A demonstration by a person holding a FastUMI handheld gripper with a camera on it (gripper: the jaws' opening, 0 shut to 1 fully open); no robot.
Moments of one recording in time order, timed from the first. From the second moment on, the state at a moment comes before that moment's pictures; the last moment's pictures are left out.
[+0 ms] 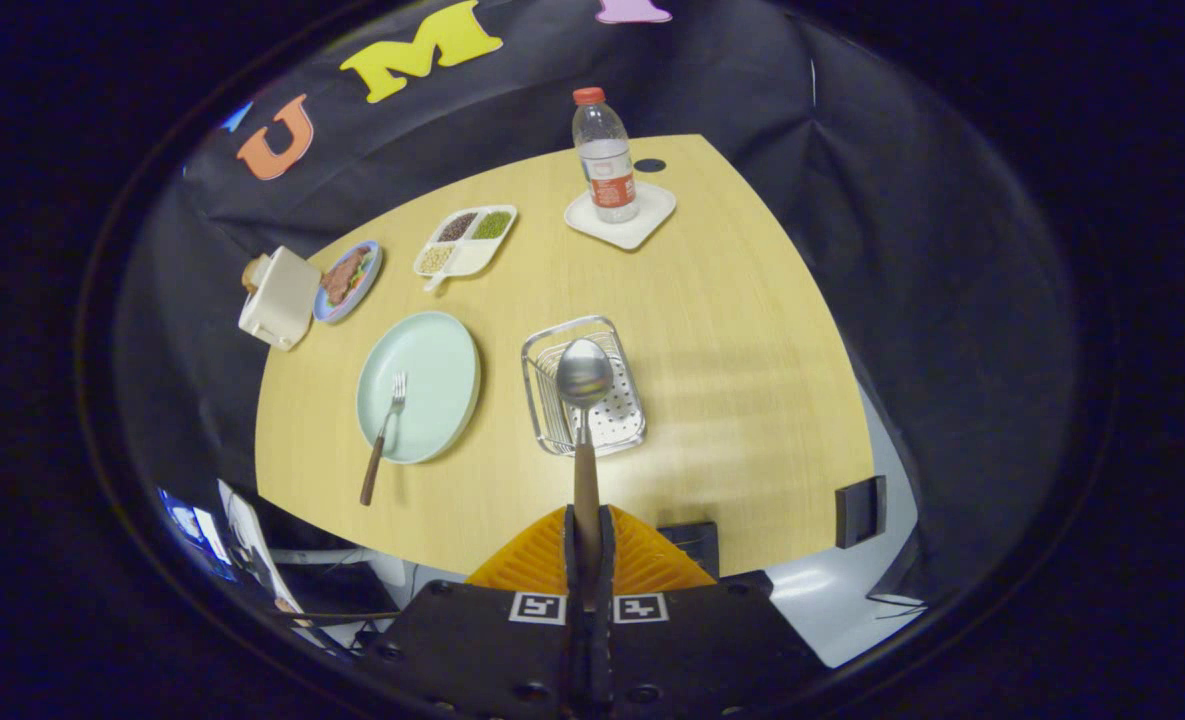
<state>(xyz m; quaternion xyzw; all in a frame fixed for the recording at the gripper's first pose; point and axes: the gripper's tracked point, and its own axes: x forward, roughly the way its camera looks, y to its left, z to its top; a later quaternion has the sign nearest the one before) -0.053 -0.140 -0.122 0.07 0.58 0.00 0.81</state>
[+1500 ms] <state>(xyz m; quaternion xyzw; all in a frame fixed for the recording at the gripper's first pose) -0.050 0.109 -0.213 0.03 0.57 0.07 0.82</state>
